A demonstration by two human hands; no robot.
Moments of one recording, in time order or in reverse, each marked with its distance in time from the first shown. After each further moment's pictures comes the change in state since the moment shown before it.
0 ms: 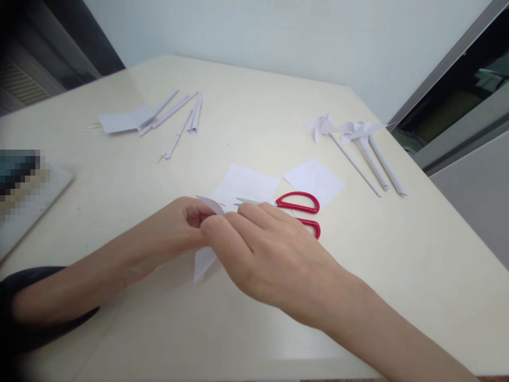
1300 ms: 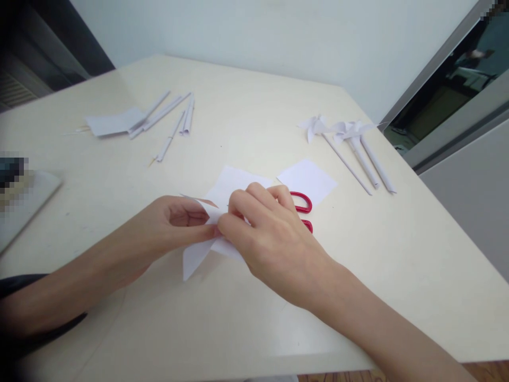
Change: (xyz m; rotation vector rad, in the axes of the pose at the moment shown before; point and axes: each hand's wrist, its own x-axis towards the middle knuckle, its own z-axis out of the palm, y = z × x) left_hand -0.004 0.004 0.001 -0.017 0.065 -0.005; right_hand 0.000 0.010 0.003 0.042 0.039 0.146
